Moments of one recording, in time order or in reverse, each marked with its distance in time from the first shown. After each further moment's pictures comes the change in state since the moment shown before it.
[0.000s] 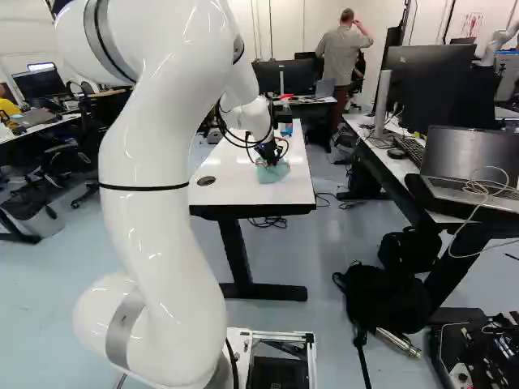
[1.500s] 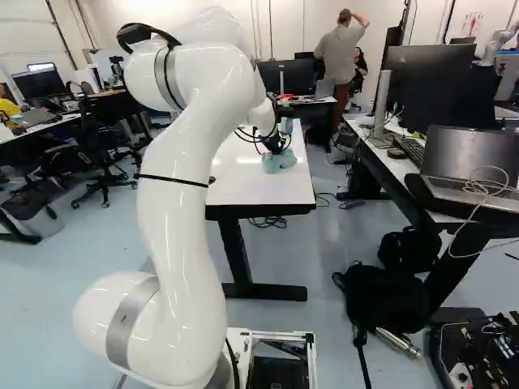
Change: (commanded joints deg) arm 2.0 -15.1 -20.6 0.0 0.0 0.0
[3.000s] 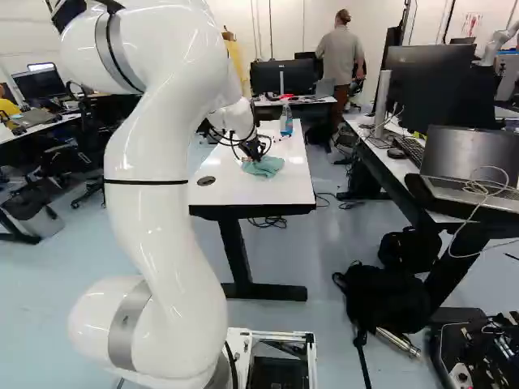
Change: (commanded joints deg) arm 5.5 12.3 16.8 0.0 0.0 0.0
